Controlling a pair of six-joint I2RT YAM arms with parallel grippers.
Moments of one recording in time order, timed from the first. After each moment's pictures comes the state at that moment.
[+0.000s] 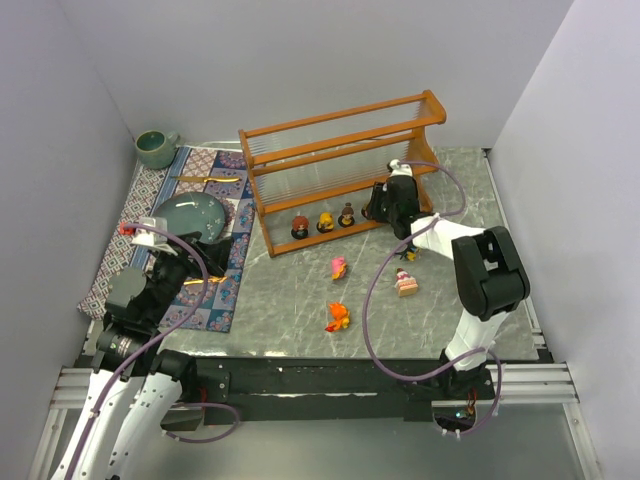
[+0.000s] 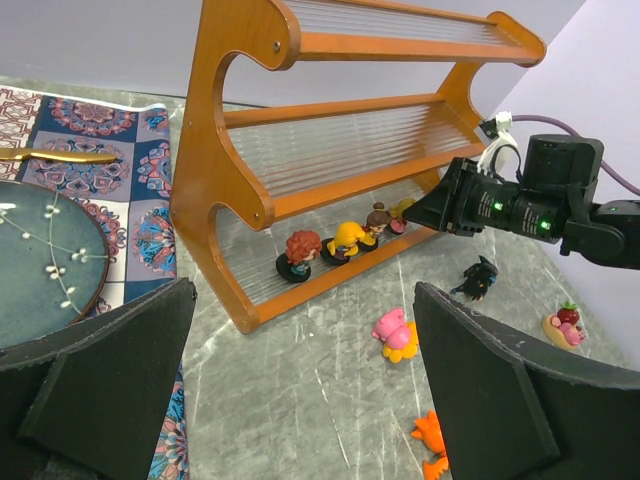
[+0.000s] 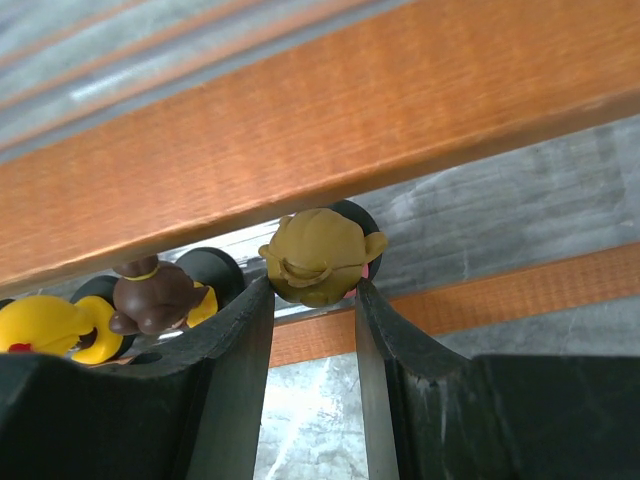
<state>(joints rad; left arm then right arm) -0.26 0.38 0.63 -0.21 0.11 -0.40 0.31 1.78 1.02 0.20 0.07 0.33</state>
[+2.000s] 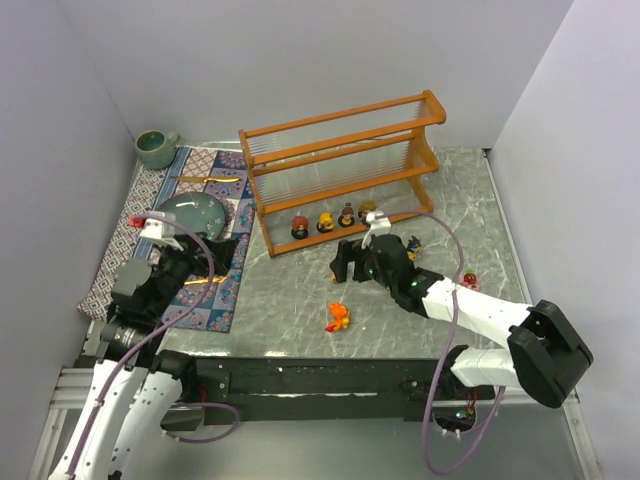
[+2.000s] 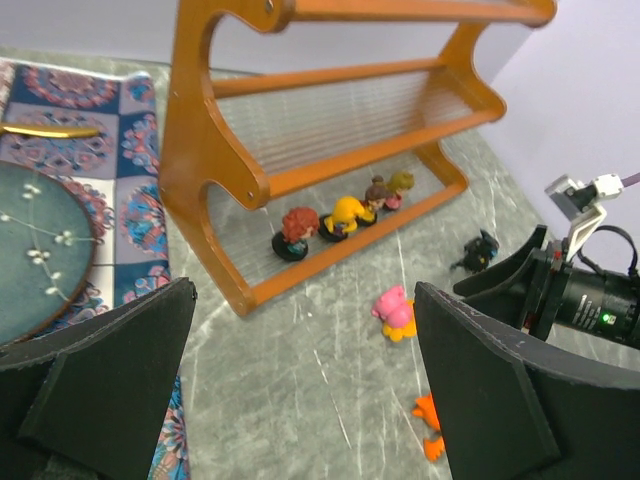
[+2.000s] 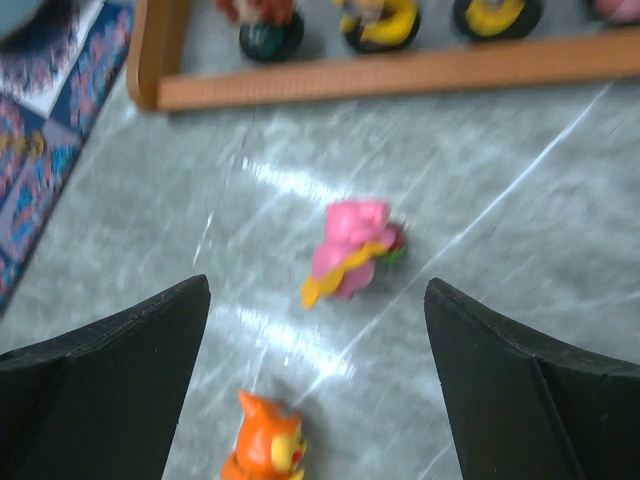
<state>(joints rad) -0.23 0.44 0.63 -0.21 0.17 -0.39 0.70 1.23 0.58 0.14 0.12 0.43</state>
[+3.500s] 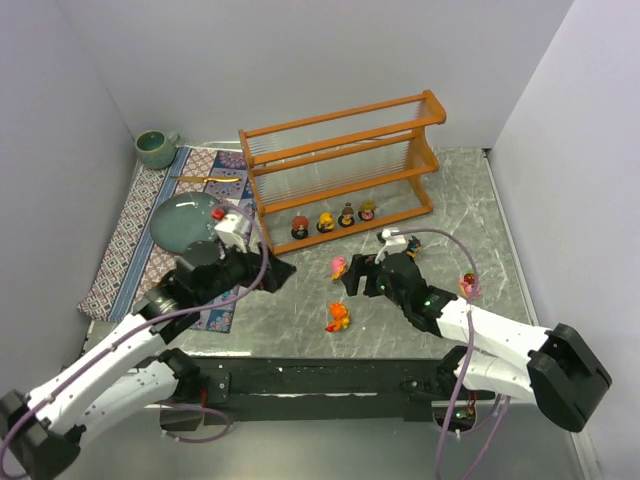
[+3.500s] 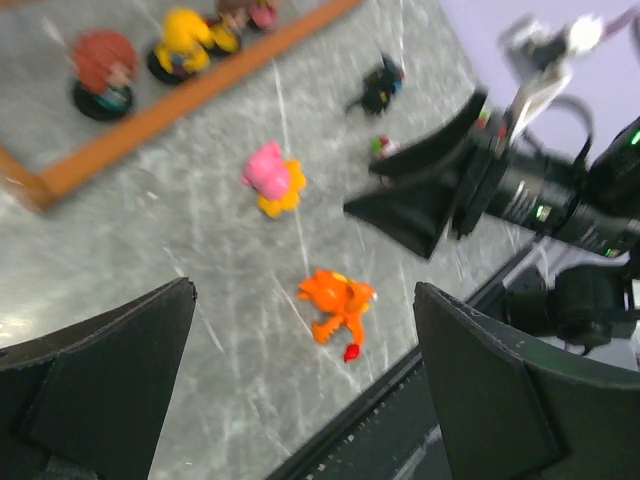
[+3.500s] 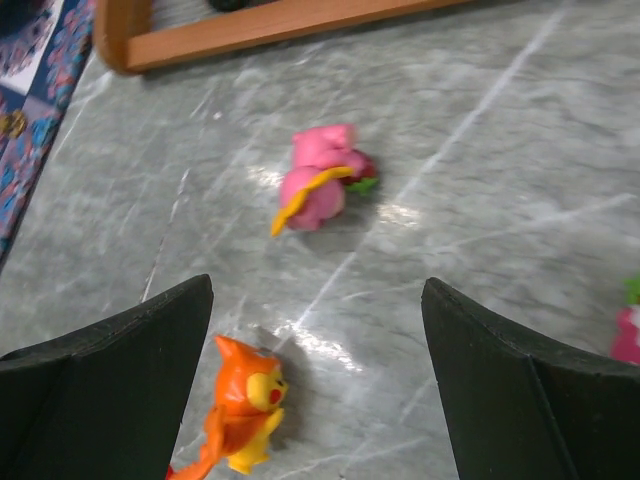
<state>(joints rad) -0.68 0.75 0.66 -0.20 0.08 -0.54 0.72 1.07 0.42 0.14 0.17 0.50</state>
